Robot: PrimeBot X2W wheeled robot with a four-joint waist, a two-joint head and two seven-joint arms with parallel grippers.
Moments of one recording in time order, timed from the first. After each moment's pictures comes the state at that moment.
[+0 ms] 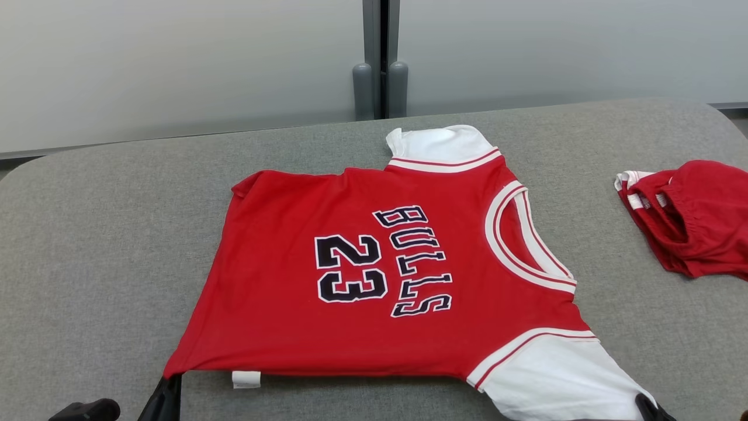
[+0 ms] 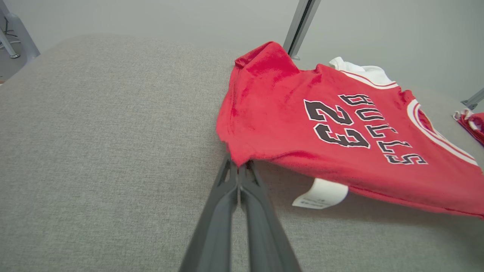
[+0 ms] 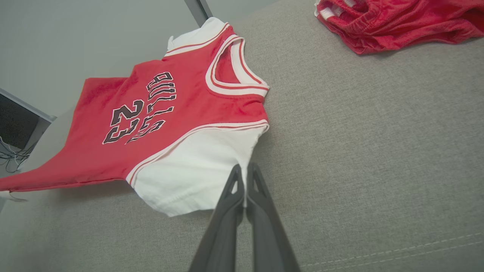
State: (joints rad) left arm 0.32 0.22 -0.07 -0.22 -0.47 0.15 0.15; right arm 0.45 -0.06 -0.10 -0.38 0.50 0.13 0.48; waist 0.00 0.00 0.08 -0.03
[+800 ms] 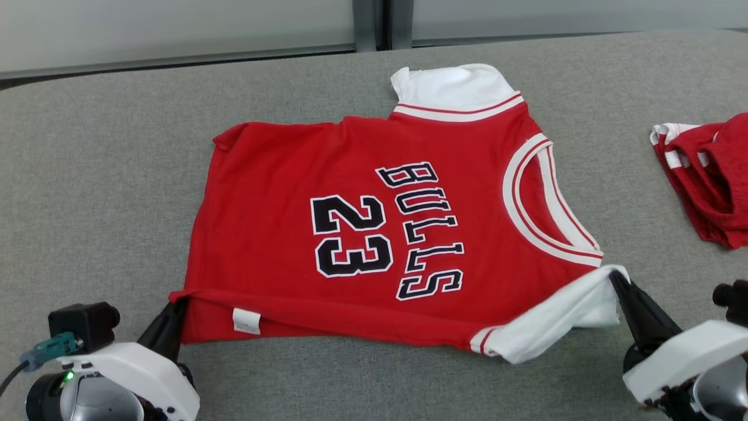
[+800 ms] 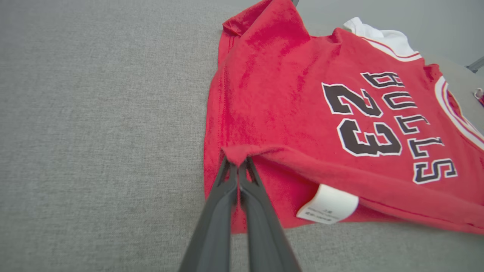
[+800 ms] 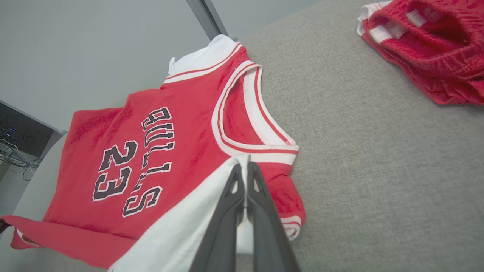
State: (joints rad) left arm 0.08 0.28 -0.09 -0.14 -0.55 0.09 0.33; right arm 0.07 -0.06 -0.08 -0.19 0.53 0.13 0.47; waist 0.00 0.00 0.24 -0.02
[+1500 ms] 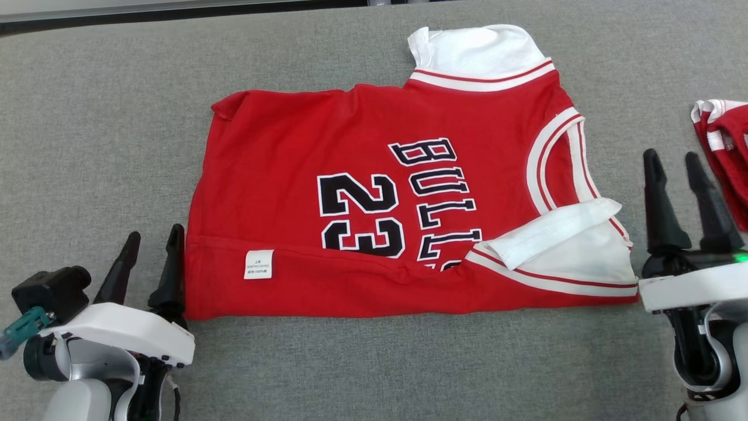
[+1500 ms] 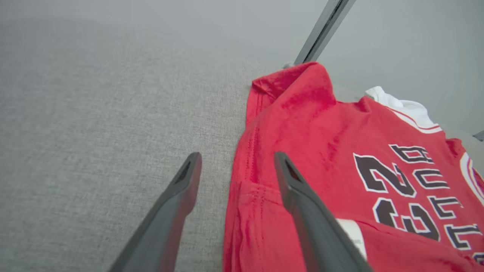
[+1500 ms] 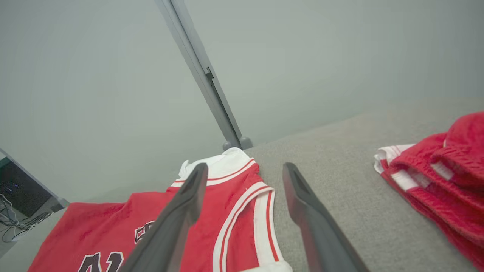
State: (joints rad) left arm -0.11 0.22 -0.05 0.03 -0.59 0.04 0.12; right arm -0.23 -0.15 0.01 0.03 0.57 0.13 0.02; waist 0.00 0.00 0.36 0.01
